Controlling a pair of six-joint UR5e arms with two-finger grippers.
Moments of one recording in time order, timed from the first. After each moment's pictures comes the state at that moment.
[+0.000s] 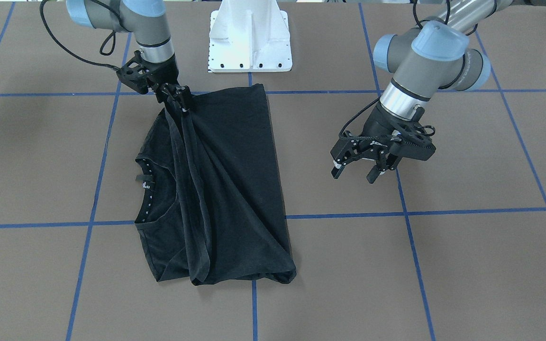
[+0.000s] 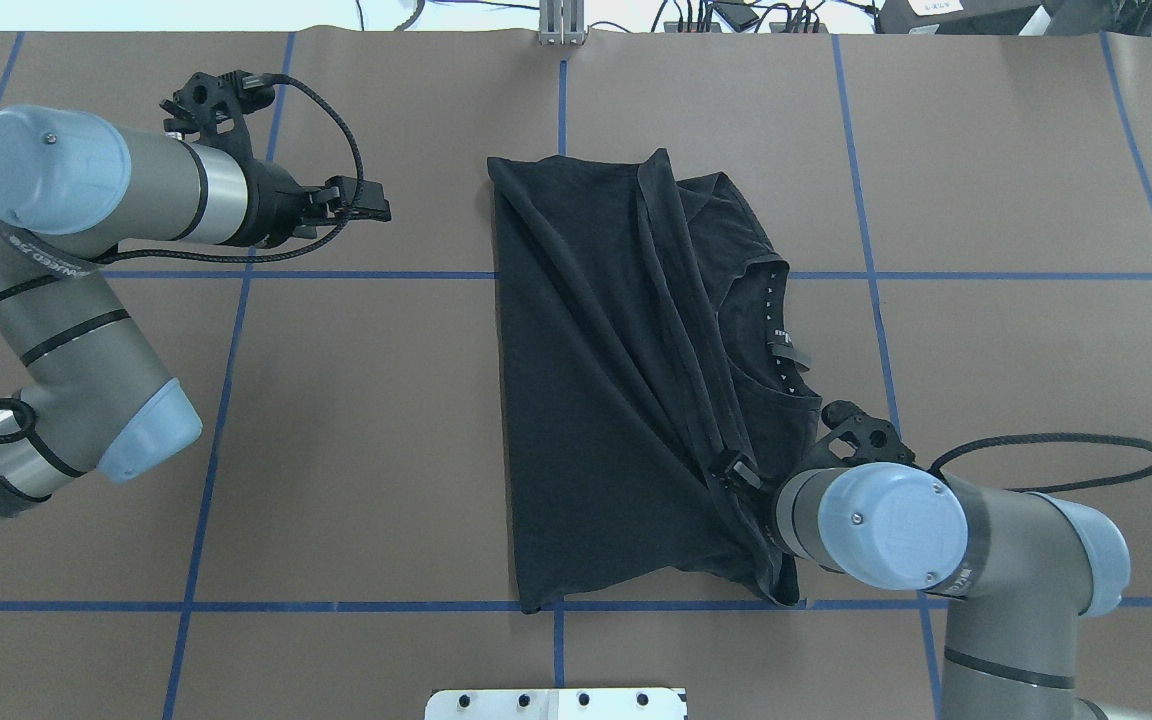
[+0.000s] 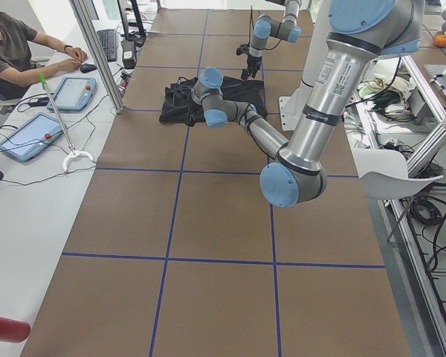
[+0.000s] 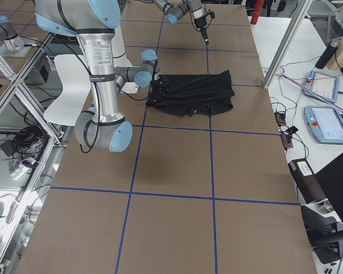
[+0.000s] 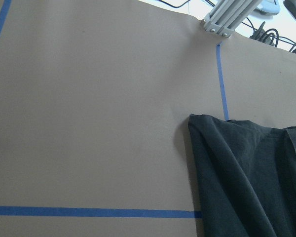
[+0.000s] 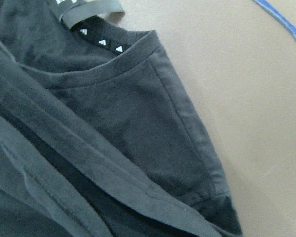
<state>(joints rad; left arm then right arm) -0.77 -1.99 -1.72 -2.19 -1.85 -1.28 0.28 -1.39 2.04 -1.41 1.56 2.14</state>
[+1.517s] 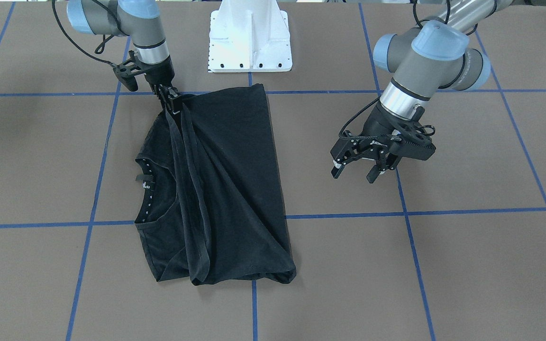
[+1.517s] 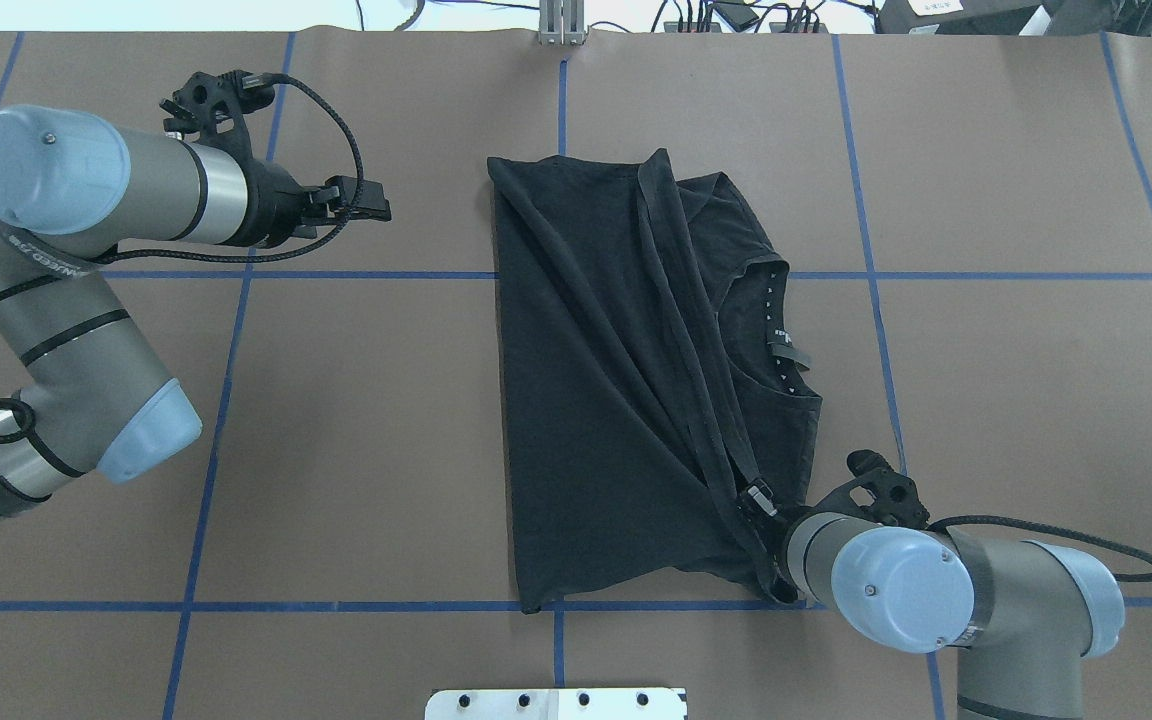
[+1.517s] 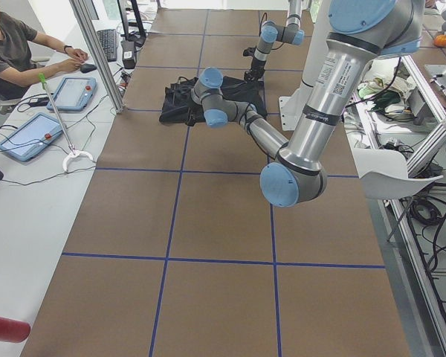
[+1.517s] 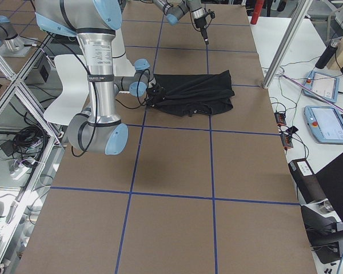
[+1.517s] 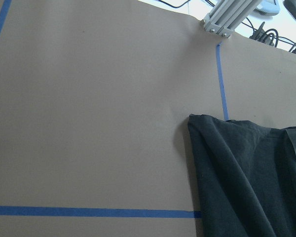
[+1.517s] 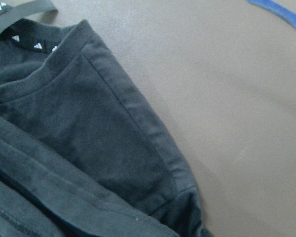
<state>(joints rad) -0.77 -1.99 -1.72 -2.19 -1.85 -1.28 0.19 -1.44 2.00 -1.32 1.46 2.33</state>
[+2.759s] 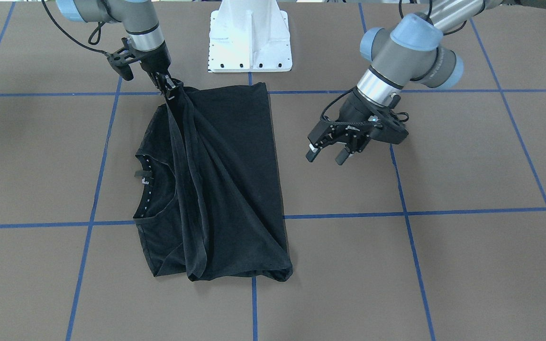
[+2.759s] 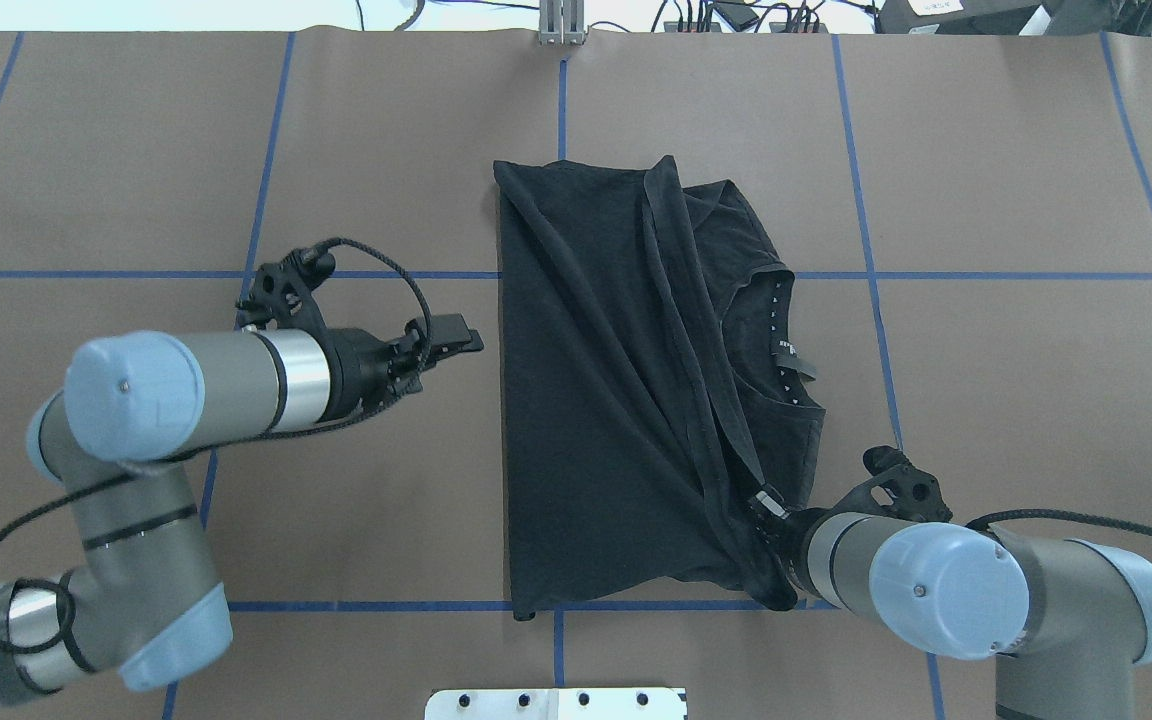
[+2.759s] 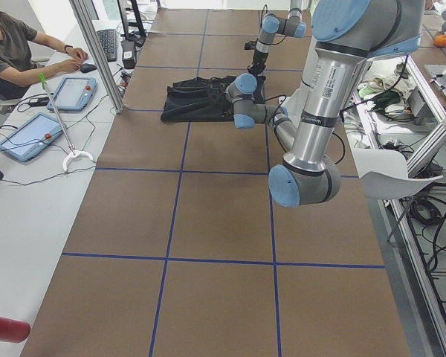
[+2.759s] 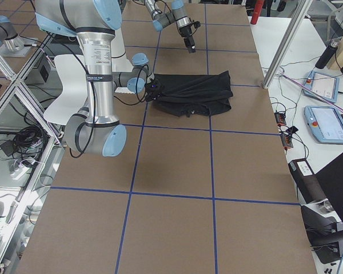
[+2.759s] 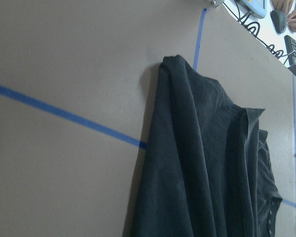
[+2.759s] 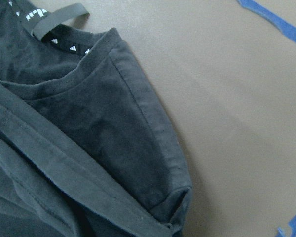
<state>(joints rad) -0.42 -1.91 -1.84 -2.37 -1.61 -1.78 0.20 -1.47 2.10 -1.33 1.50 2.31</state>
